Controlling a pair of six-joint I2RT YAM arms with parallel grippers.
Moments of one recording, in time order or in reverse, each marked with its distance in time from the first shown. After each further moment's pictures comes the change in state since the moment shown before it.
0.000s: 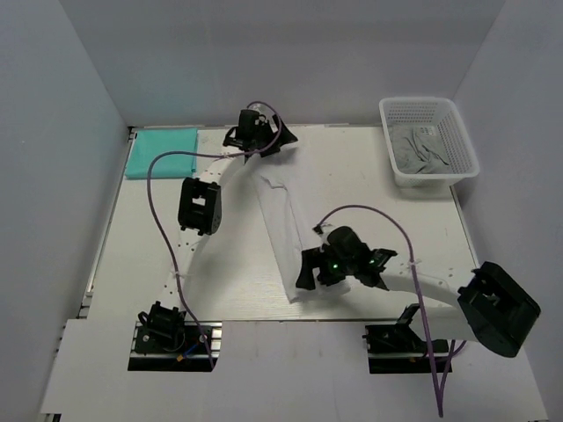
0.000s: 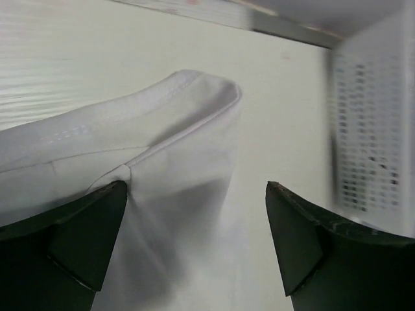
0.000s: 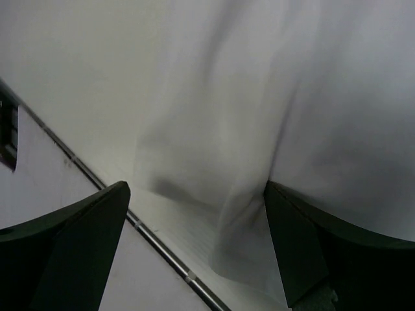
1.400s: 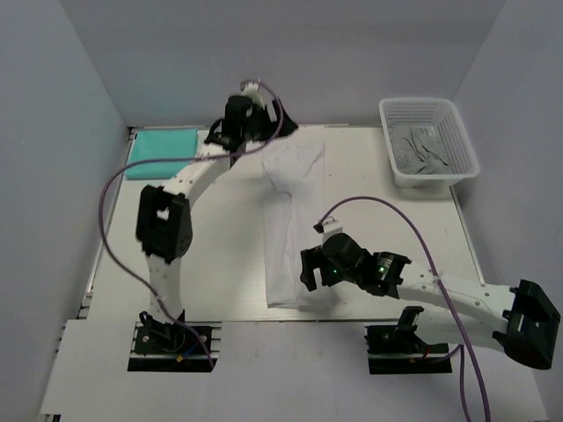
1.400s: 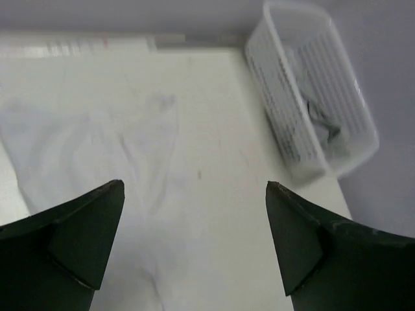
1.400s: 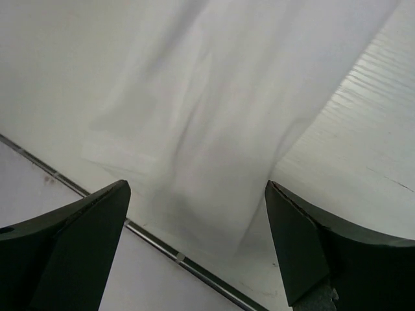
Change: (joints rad) left arm -0.082 -0.629 -0.543 0.187 -0.107 0.162; right arm 0.256 -0.160 0.176 -0.304 0.413 -0.007
